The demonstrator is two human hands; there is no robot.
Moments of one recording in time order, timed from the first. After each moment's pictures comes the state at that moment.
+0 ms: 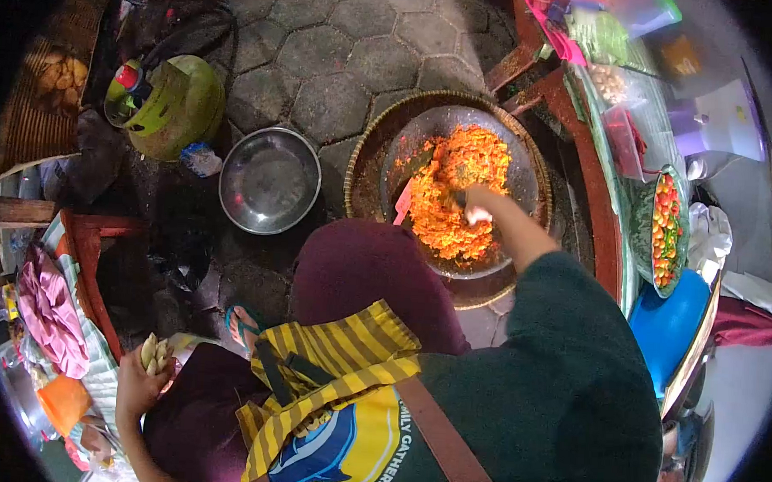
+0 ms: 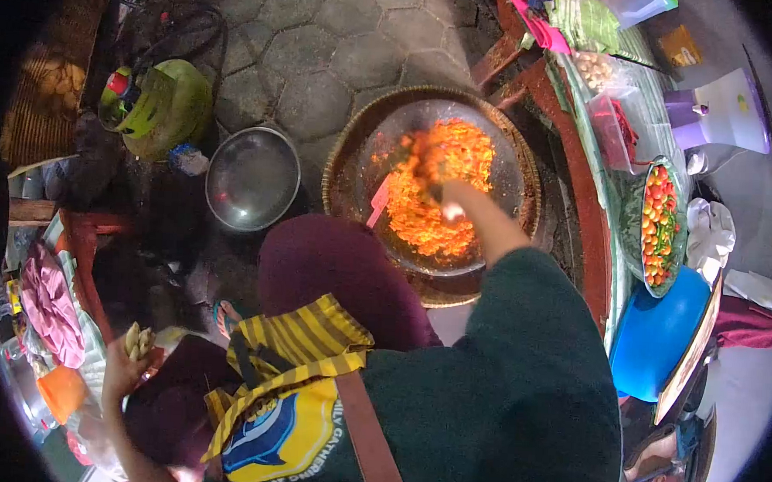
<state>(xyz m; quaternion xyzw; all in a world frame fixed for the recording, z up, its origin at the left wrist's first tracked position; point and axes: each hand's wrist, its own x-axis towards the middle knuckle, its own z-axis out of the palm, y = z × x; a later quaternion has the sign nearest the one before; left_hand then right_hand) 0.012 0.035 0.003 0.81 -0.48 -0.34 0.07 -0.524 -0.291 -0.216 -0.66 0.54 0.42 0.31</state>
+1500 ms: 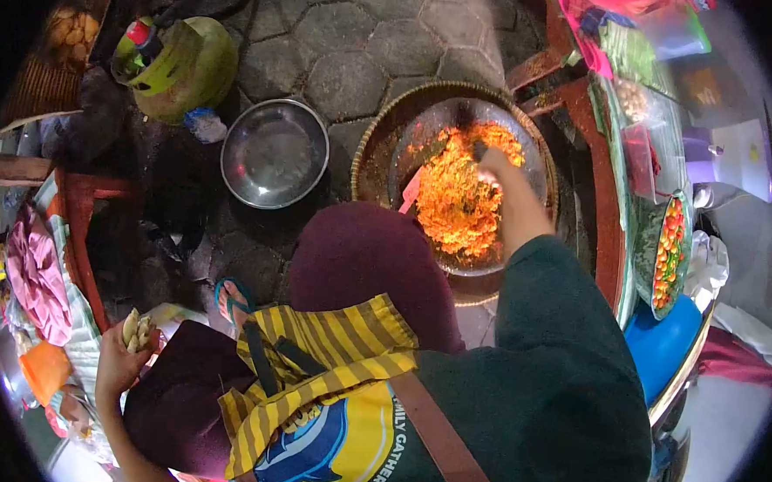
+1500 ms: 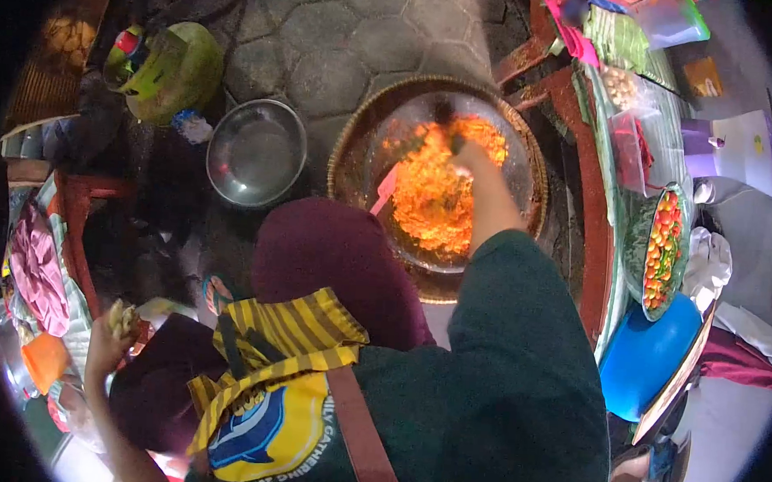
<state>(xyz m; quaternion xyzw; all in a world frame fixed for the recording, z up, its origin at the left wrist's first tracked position) 0.003 0.031 0.015 0.82 -0.39 -0.41 0.08 -0.516 -0.345 -0.221 -0.57 0.70 0.24 0.36</state>
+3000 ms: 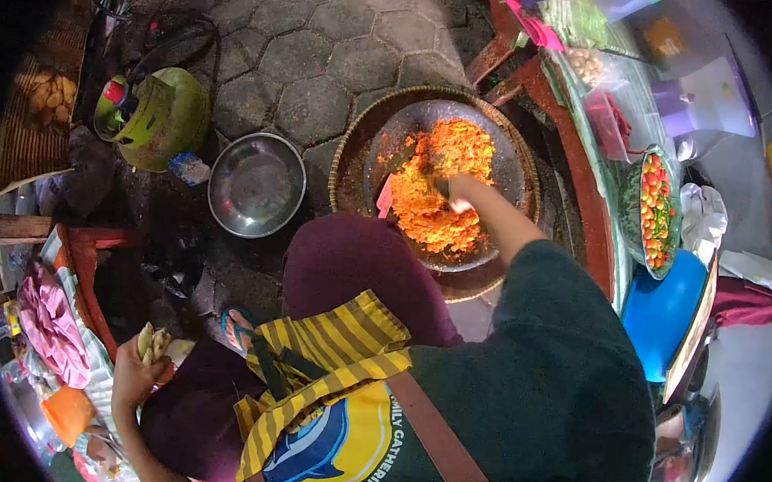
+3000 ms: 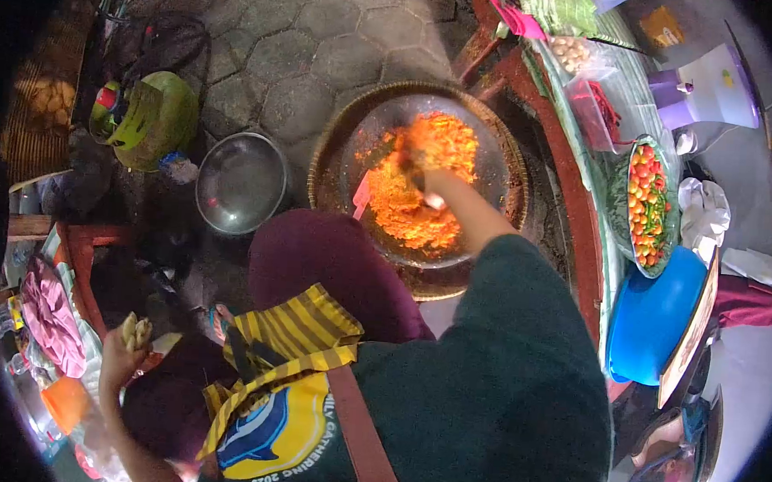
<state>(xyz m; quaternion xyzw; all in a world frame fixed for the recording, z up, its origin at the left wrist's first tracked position) -0.002 0.004 0.012 0.80 -0.43 -0.41 0.08 -0.534 -0.307 -0.245 -0.71 0.48 0.44 0.28</state>
